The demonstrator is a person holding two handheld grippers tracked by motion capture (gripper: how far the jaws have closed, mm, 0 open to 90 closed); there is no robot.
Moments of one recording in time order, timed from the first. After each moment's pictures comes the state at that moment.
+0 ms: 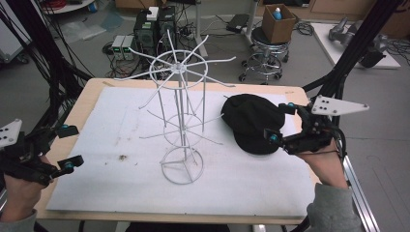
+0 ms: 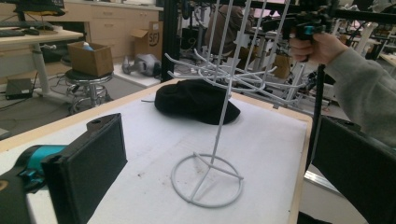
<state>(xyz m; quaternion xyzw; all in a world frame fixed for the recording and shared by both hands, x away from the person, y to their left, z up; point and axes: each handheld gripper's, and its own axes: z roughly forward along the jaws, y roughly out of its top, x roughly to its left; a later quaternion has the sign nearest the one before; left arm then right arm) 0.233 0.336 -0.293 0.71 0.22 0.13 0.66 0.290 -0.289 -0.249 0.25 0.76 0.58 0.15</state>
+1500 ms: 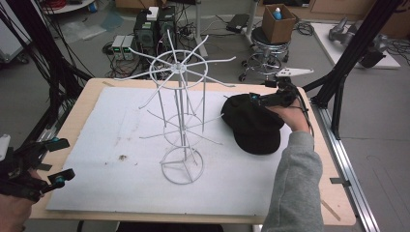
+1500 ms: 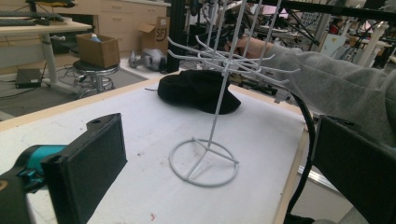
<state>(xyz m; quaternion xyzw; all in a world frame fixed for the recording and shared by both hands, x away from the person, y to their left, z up) 0.205 0.351 -0.306 0.71 0.25 0.13 0.65 0.471 -0.290 -0.321 0.34 0.77 0.50 0.18</state>
